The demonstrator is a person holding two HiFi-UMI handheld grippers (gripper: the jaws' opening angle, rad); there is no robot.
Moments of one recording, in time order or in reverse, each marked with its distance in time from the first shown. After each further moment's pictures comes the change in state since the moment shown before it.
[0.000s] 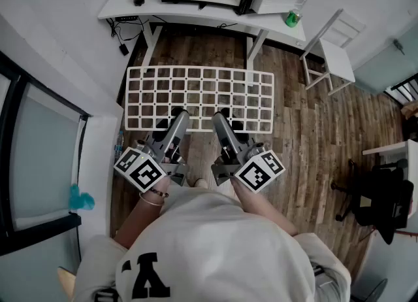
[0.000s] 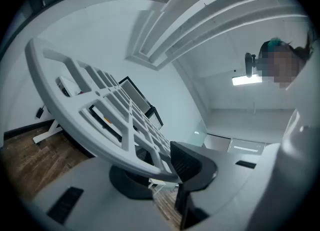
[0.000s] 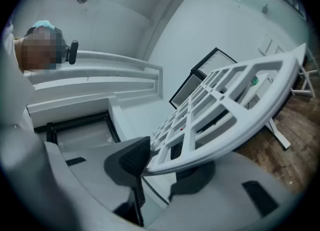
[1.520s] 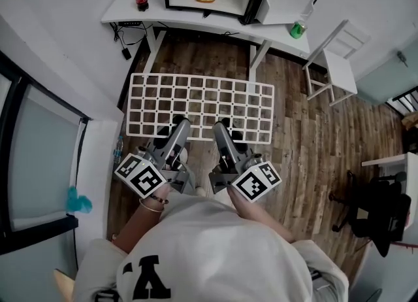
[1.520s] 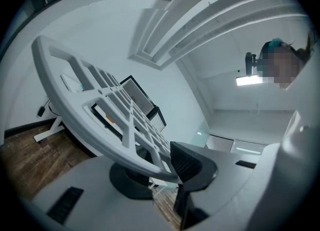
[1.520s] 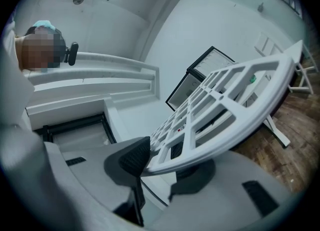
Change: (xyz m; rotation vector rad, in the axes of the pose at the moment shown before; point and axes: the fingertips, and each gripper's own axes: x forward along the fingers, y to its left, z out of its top) left arm 0.015 0.016 0.002 -0.018 -0.001 0.025; right arm 0.016 -0.017 0.001 0.024 -0.012 -0.022
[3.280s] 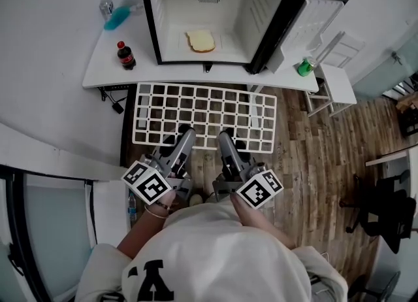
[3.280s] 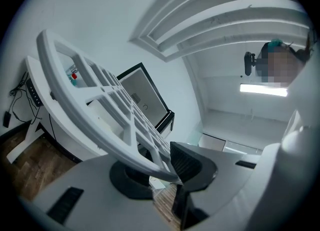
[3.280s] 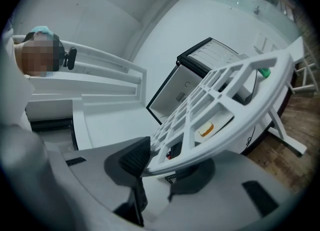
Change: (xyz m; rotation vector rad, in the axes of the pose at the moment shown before) left arm 0.192 0.187 0.135 -0.037 0.108 -0.153; right arm 0.259 -0.100 0.040 0.001 -0.126 -0.135
